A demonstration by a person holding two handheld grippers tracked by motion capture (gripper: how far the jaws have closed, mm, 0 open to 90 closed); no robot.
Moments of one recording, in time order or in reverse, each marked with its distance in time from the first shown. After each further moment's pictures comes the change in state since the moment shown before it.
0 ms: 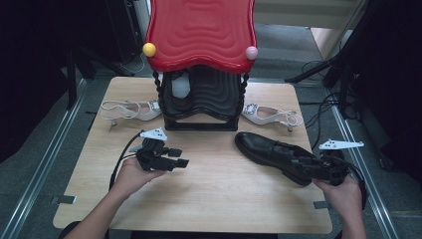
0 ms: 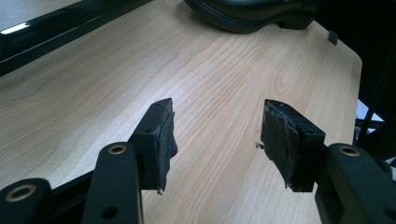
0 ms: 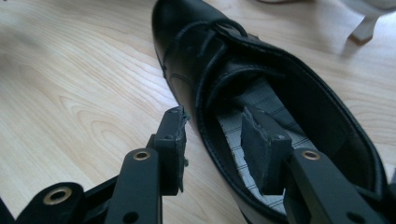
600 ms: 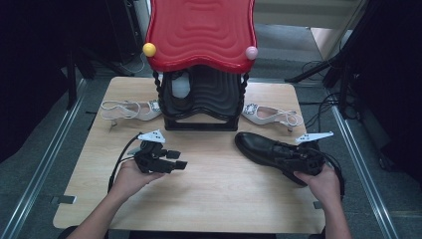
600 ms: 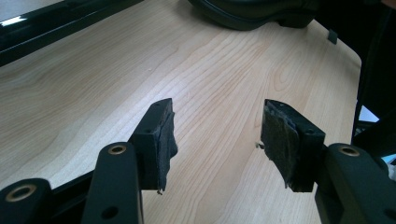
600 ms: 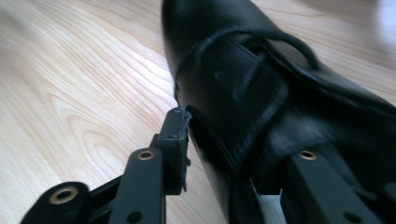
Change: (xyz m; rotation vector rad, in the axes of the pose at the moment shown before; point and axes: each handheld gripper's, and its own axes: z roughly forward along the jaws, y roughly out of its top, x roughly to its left) left arm -0.001 -0.007 -0.003 -0.009 0.004 -0.018; right arm 0.009 0.022 0.052 0.093 0.043 -0.059
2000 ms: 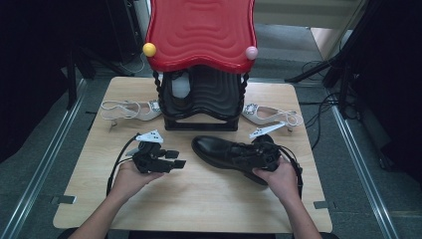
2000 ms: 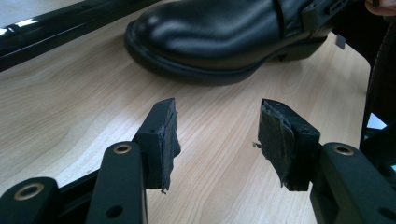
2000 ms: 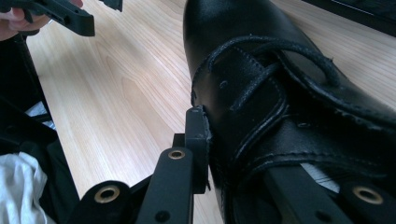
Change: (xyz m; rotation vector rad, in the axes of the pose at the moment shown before) left arm 0.000 -0.003 -0.002 -0.015 0.030 -0.005; right arm 0.095 0.058 0.053 0.055 0.239 -0.077
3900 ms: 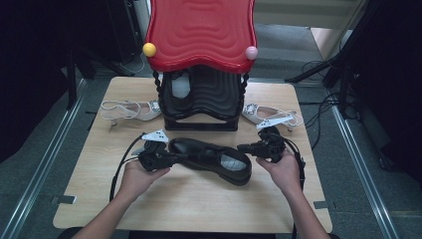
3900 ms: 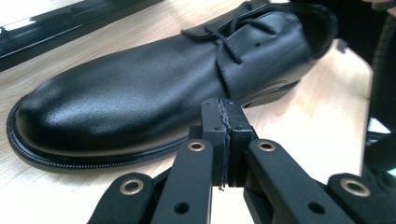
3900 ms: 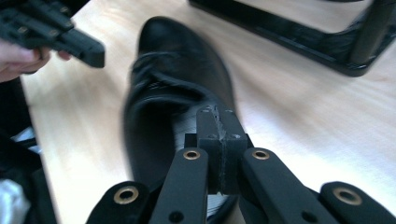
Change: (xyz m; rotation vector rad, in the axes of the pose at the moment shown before) left arm -0.003 0.005 0.018 0.000 0.002 -0.009; right arm -0.022 0.010 -0.012 -0.102 -0.025 0.008
